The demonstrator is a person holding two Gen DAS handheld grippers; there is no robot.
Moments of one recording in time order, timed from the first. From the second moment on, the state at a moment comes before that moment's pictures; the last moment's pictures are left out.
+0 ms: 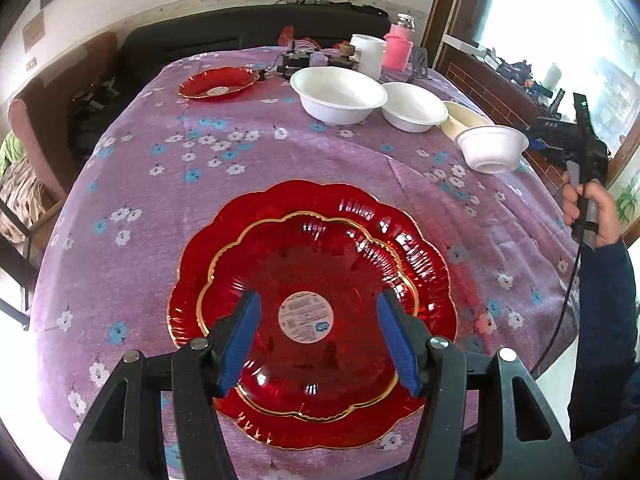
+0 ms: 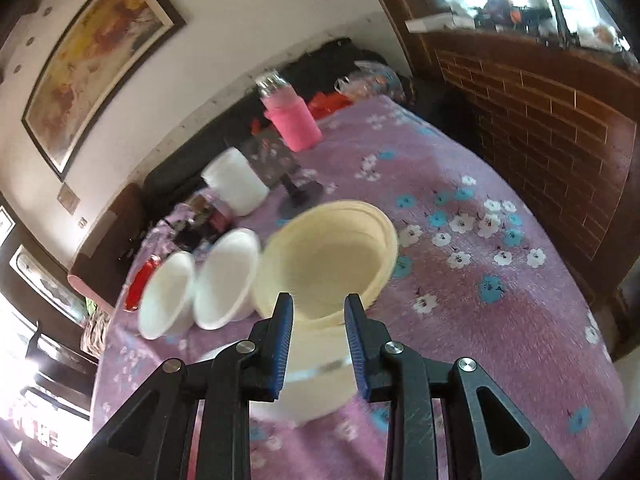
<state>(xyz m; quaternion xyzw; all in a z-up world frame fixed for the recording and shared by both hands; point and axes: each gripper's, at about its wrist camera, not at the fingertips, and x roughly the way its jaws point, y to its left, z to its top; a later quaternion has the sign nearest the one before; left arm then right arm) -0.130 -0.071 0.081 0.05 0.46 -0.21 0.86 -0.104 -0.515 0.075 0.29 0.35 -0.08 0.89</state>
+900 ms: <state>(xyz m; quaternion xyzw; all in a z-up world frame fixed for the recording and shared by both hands) -0.135 -0.140 0.078 0.07 0.47 -0.28 0.83 -0.184 -0.510 0.047 0.33 0.32 -0.08 0.88</state>
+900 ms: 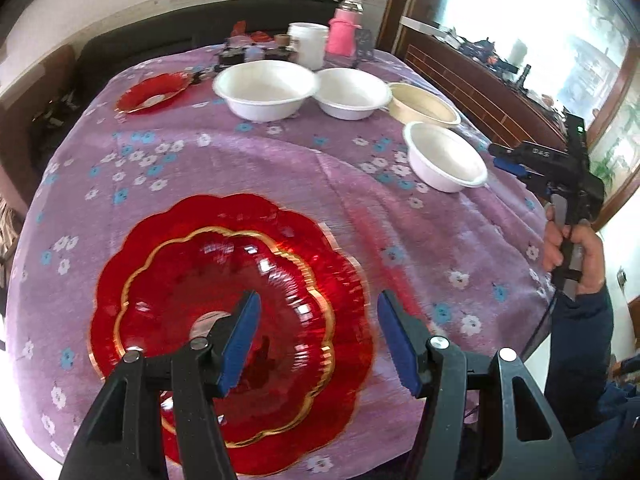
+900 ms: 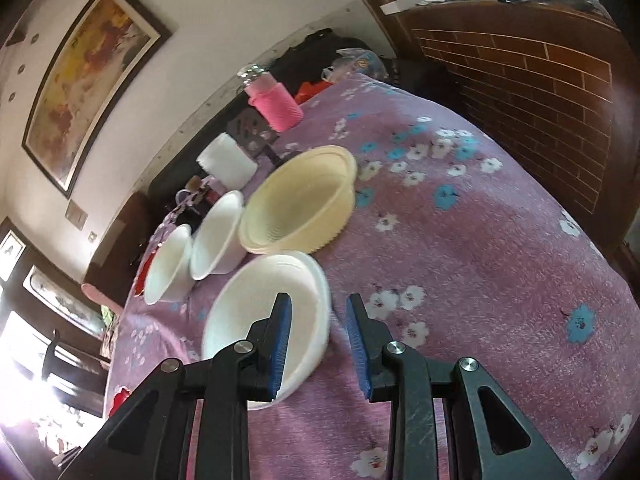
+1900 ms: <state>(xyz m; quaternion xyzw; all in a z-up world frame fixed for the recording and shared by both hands) -0.080 -0.297 0.063 0.04 0.49 -0.27 0.82 -0.189 -0.528 0.015 0.39 0.29 -0.03 0.87</state>
